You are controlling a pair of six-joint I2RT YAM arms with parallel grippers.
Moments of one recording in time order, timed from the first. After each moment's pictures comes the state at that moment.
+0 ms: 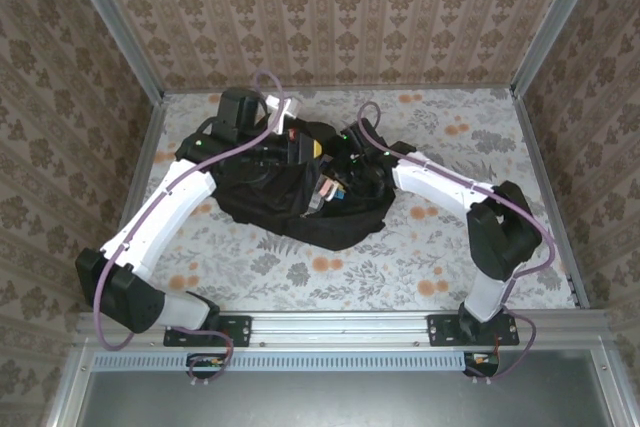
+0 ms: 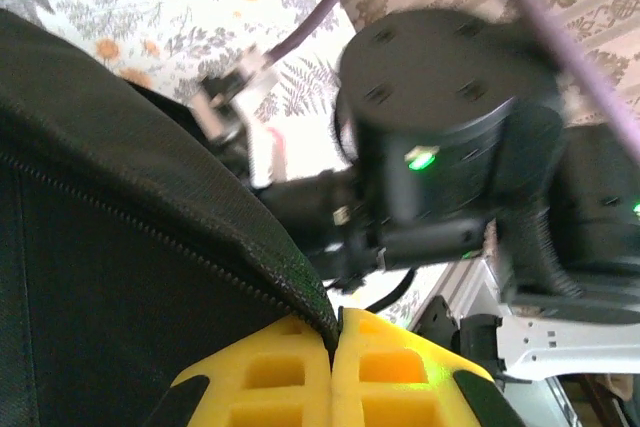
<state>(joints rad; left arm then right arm) -0.54 1.38 1.41 -0.63 0.67 -0.46 0.61 1.78 1.35 -0.48 -0.22 1.24</state>
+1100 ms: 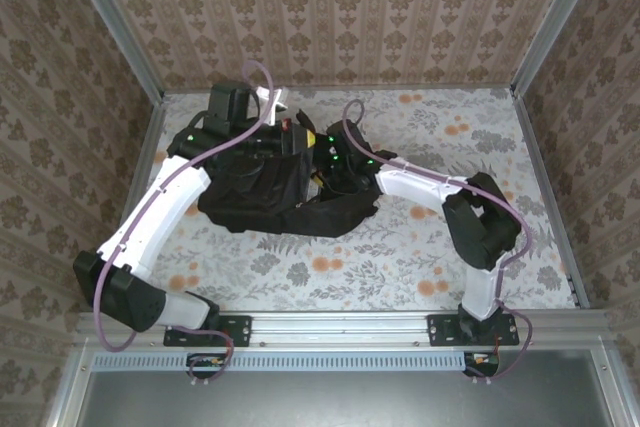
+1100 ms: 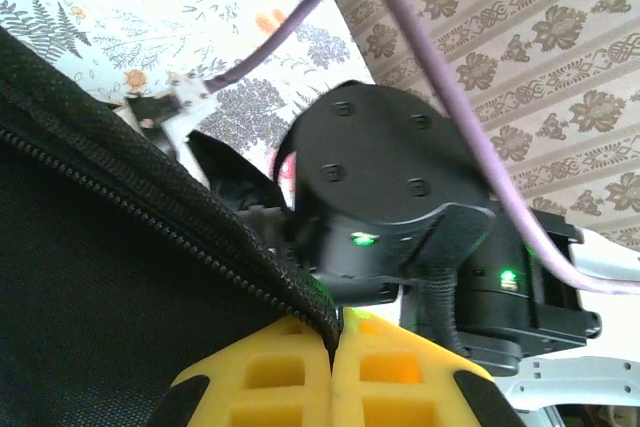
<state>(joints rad) -0.49 1.38 1.44 -0.65 0.66 -0.48 0.64 1.85 1.30 -0.08 -0.28 1.27</state>
